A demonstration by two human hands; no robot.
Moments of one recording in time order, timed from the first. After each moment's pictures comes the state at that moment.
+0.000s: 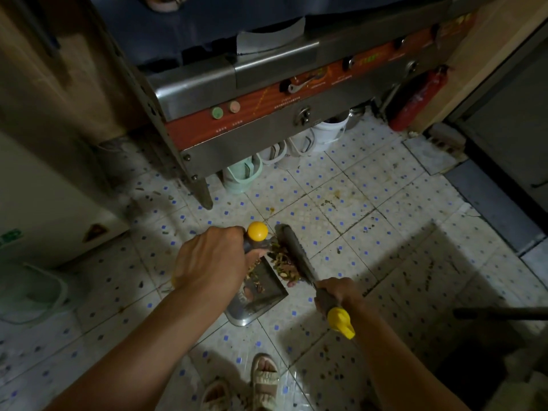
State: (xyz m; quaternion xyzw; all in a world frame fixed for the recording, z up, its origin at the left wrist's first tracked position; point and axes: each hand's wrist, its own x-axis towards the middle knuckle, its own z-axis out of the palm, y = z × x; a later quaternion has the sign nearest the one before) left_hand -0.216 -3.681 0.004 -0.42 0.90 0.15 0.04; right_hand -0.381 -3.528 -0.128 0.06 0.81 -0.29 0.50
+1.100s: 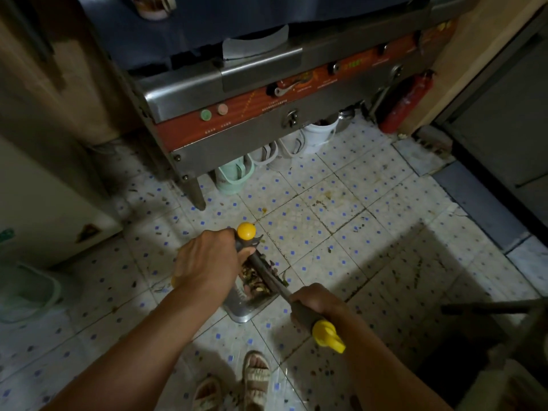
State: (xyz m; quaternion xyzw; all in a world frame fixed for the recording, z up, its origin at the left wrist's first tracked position) left_hand -0.224 -3.655 -0.002 -0.45 0.88 0.14 0.06; right_hand -0.352 -3.516 -0.098 -0.03 0.80 -0.20 0.57
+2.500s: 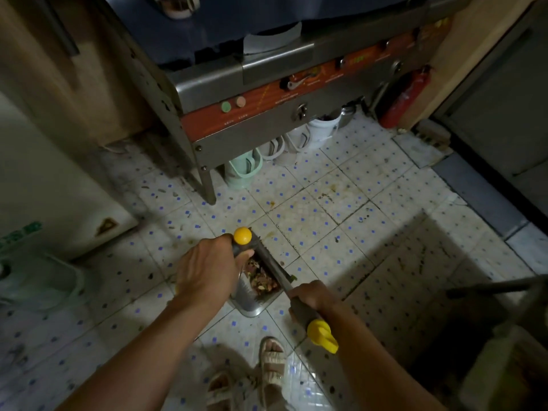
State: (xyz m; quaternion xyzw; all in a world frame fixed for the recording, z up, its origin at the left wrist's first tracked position) left_hand -0.136 -3.645 -0.009 -0.47 0.86 0.19 0.03; right_hand -0.266 -3.513 -0.097 -0.01 0.81 -0.24 0.53
